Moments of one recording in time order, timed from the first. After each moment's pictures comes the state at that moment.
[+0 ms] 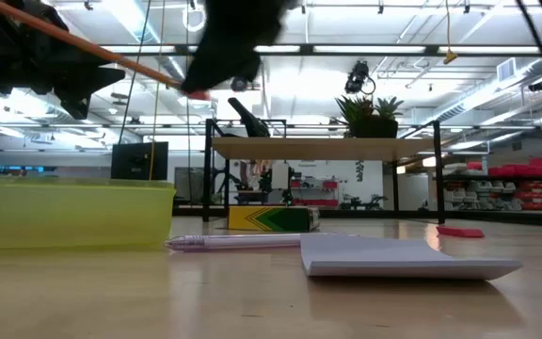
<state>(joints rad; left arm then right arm) -0.20 0.05 0.02 0.11 -0.34 -0.25 0.24 2.16 1.91 -0.73 -0.03 0.07</state>
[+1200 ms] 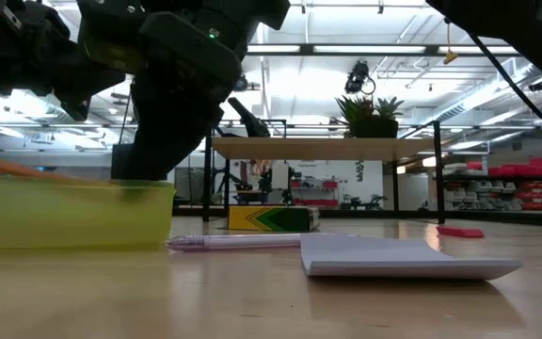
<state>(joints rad) -0.20 0.05 0.02 0.09 -0.34 -0.25 0.21 2.53 2.29 -0.89 -0.11 -0.14</state>
